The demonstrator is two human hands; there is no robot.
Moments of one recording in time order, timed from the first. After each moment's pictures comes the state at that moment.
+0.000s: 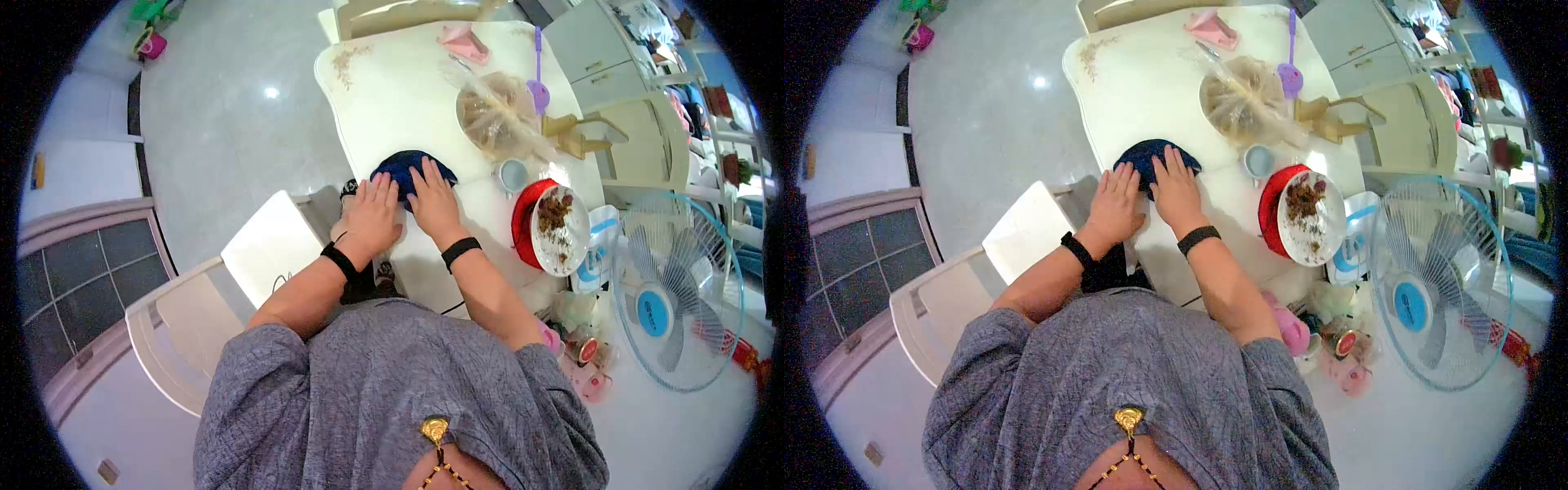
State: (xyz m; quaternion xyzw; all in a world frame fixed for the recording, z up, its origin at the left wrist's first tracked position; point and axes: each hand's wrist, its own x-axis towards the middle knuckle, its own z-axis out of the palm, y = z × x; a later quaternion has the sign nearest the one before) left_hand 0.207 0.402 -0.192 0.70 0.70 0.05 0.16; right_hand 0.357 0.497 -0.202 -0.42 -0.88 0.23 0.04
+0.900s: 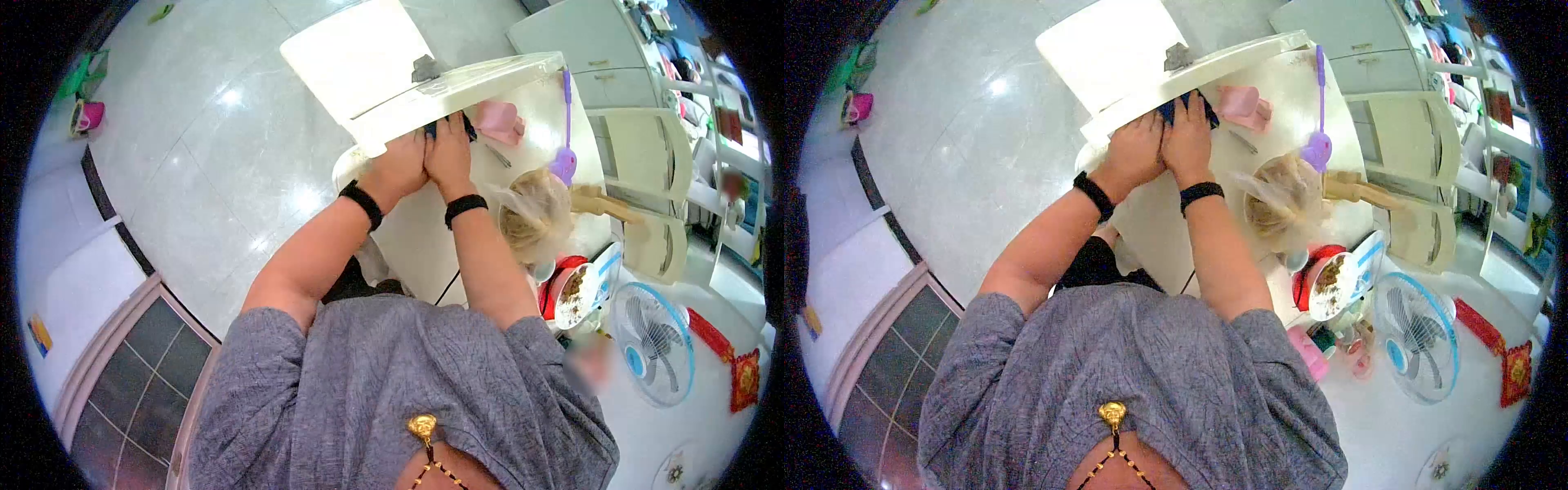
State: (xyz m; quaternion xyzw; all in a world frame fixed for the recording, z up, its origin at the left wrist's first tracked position) left_hand 0.003 0.760 -0.197 0.75 0.60 0.12 0.25; right_hand 0.140 0.797 -0.237 -0.58 -0.79 0.14 0.15
